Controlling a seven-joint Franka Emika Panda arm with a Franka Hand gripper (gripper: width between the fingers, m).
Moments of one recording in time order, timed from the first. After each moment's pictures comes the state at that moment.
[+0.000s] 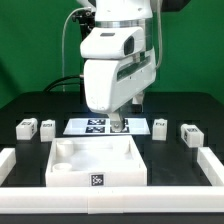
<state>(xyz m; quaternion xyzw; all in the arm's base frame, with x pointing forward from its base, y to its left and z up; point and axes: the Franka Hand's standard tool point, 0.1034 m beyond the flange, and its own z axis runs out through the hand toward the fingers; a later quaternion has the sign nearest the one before) 0.544 0.009 0.093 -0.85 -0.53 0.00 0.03</state>
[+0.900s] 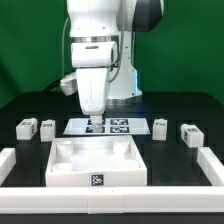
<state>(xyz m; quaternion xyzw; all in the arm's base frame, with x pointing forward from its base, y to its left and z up) 0.474 -0.043 0.063 -0.72 -0.69 -0.03 0.00</state>
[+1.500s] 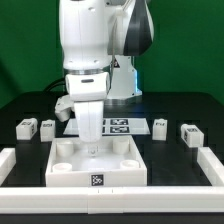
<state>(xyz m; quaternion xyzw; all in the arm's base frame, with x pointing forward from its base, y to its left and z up) 0.449 -0.059 0.007 -0.69 -0.73 -0.01 0.02</state>
